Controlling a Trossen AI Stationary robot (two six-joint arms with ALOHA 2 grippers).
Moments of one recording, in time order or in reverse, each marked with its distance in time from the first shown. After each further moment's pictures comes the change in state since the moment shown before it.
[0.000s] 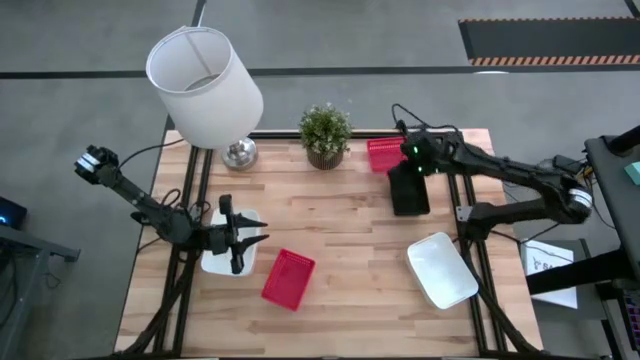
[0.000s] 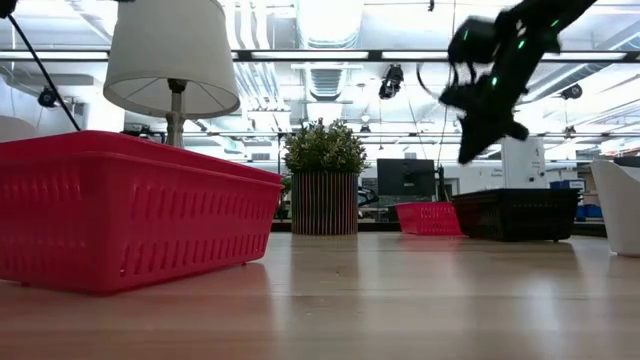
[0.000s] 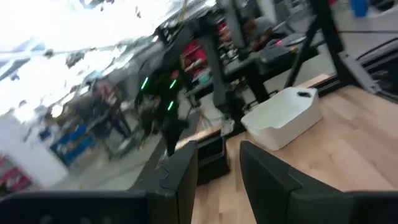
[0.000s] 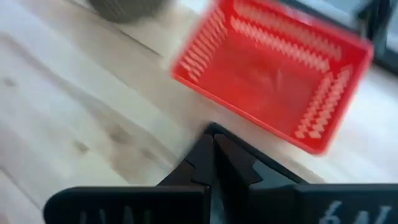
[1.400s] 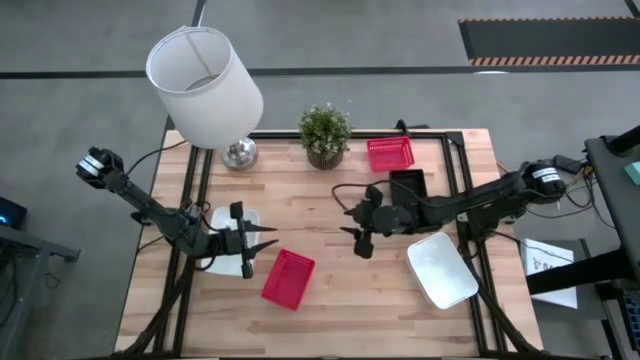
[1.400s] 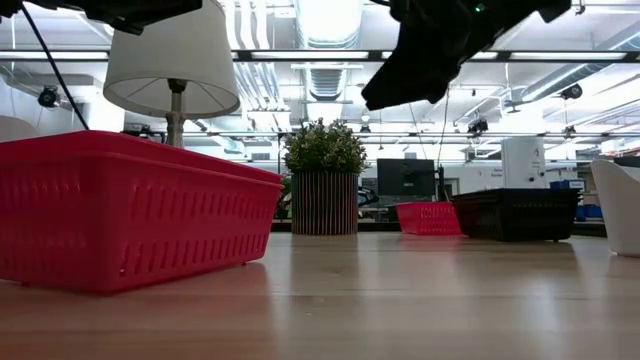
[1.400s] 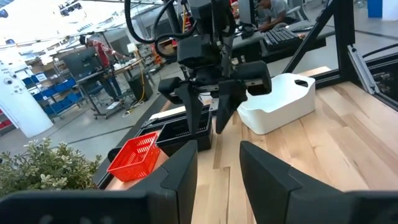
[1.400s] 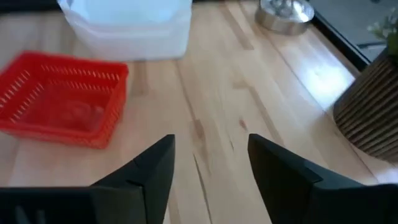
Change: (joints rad) left arm 0.001 0.160 0.025 -0.001 -0.064 -0.274; right arm 0.733 0.290 0.071 0.573 0.260 -0.151
